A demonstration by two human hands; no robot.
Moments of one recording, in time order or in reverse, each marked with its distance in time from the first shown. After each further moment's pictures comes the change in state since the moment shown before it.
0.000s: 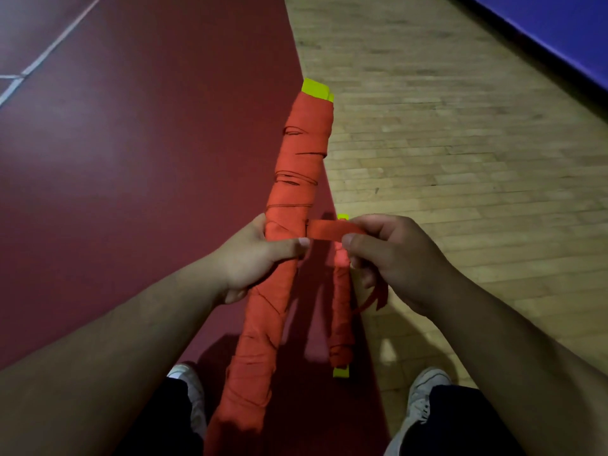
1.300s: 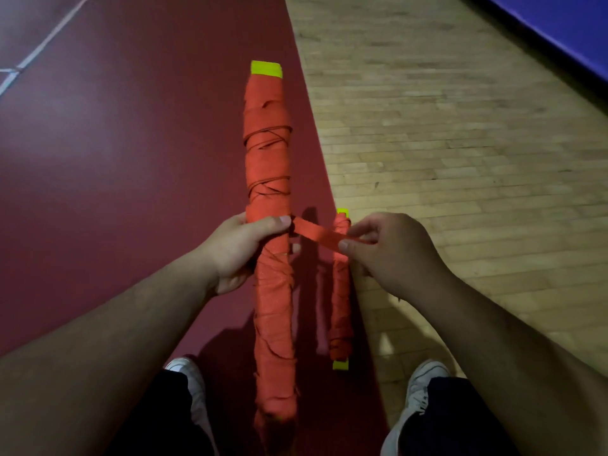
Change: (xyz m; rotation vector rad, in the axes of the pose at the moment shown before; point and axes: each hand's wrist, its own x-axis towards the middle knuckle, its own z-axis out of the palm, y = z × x) left_hand 0.002 -0.001 -0.009 -0.170 0.132 -0.113; right_hand 0.010 0.021 0.001 -0.505 0.204 -0.015
